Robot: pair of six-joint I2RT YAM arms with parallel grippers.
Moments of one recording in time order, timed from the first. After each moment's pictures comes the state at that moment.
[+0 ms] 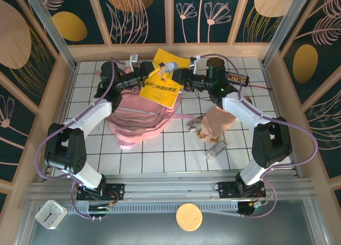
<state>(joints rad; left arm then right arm) -0.30 1.60 1.13 0.50 0.91 -1.44 0.44 1.63 1.24 0.18 -0.83 0.95</state>
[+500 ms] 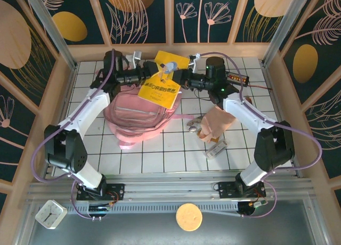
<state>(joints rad) -0.29 1.61 1.42 -0.22 0.78 -0.88 0.46 1.57 1.27 0.06 -0.77 0.91</state>
